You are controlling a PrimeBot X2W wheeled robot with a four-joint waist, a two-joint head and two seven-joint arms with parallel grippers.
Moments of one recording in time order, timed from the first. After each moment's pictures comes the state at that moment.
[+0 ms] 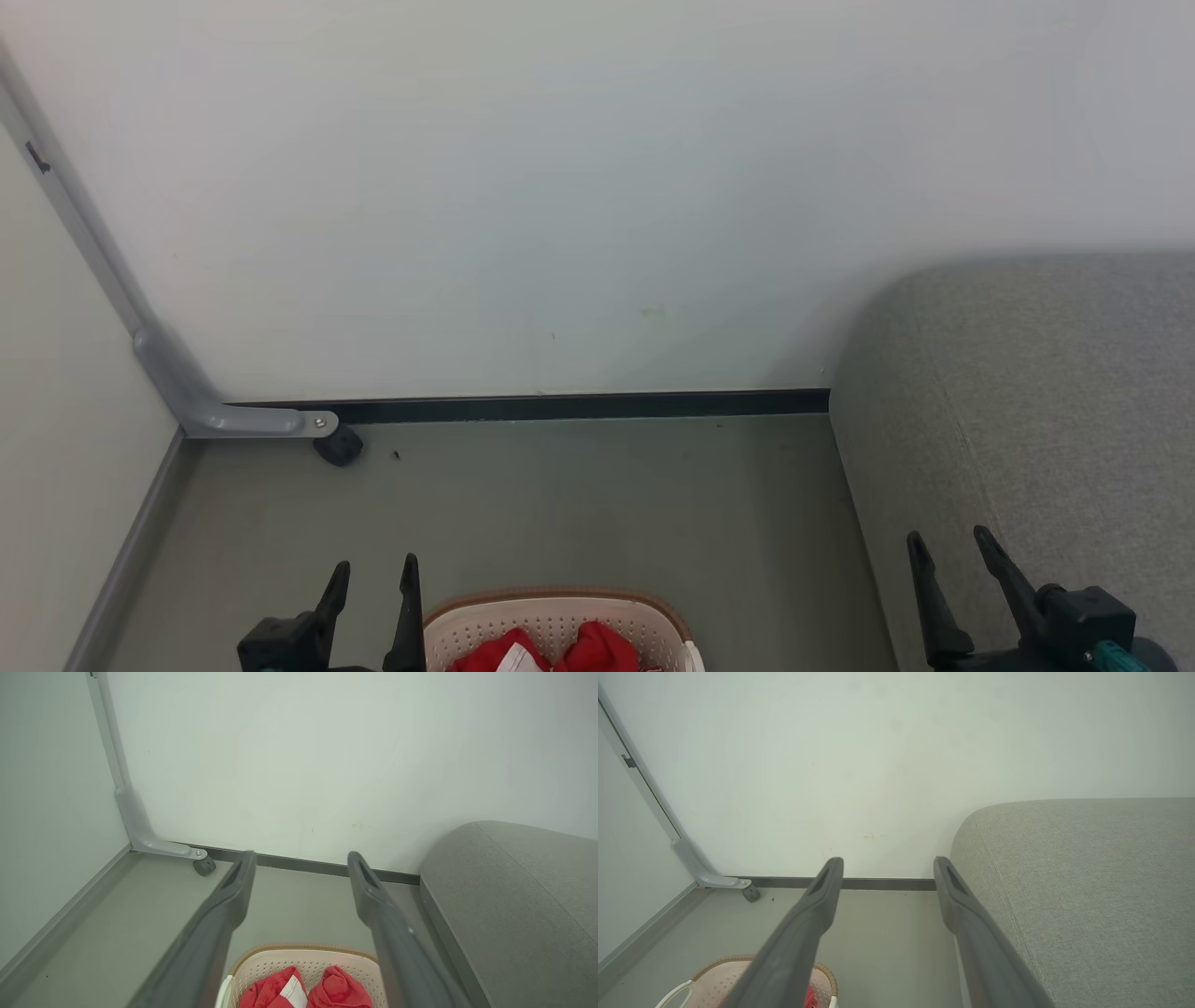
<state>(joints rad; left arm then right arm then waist) -0.16 0.09 -0.28 0.46 -0.50 0.08 -0.25 -0.14 -0.27 0.34 0.36 0.42 -0.07 -0.25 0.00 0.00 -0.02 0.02</state>
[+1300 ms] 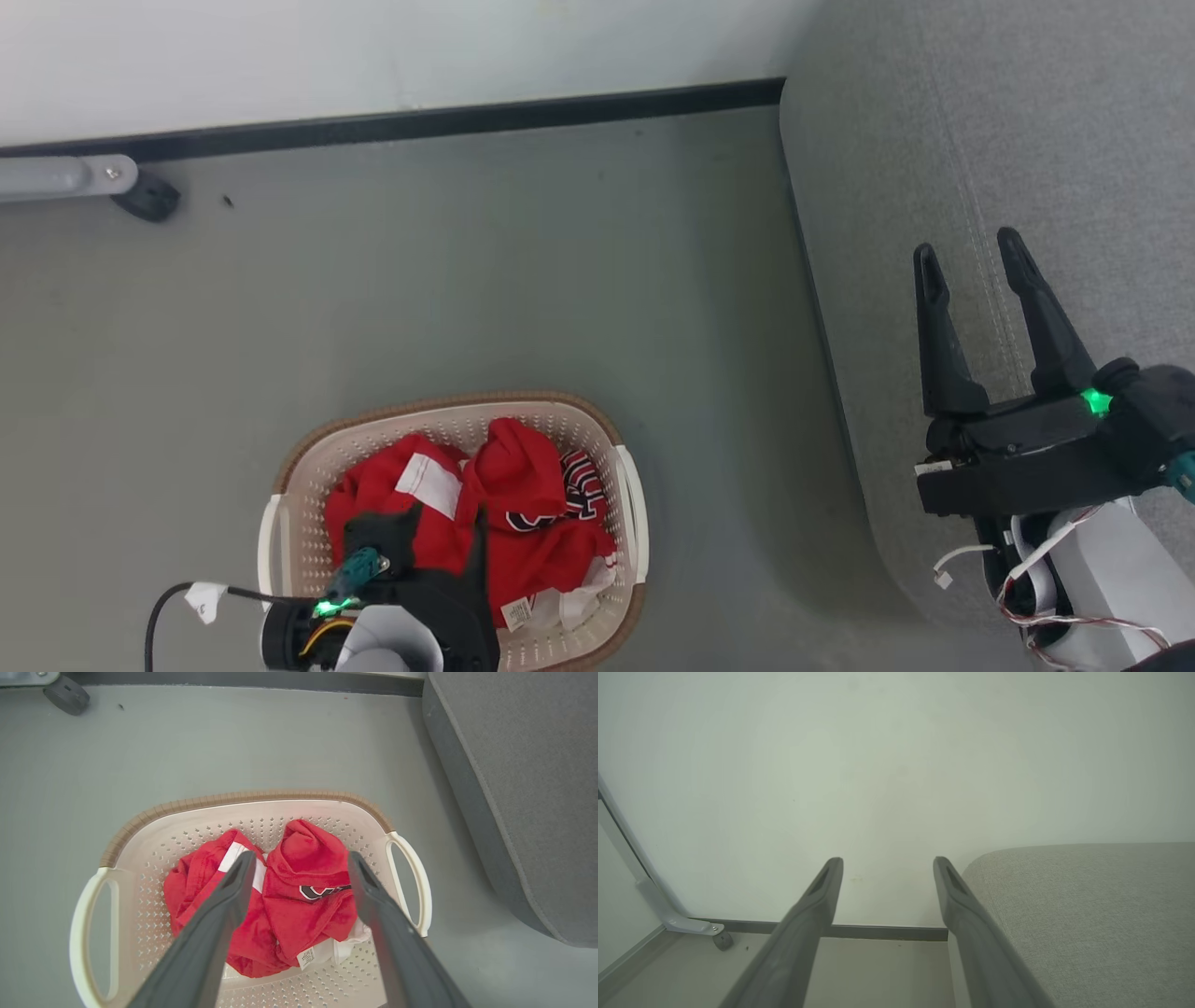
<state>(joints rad) -0.44 0.04 -0.46 0.80 -0.52 0.09 -0.17 -0.43 -0.28 0.31 0.07 0.37 -0.06 -0.25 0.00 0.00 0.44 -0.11</state>
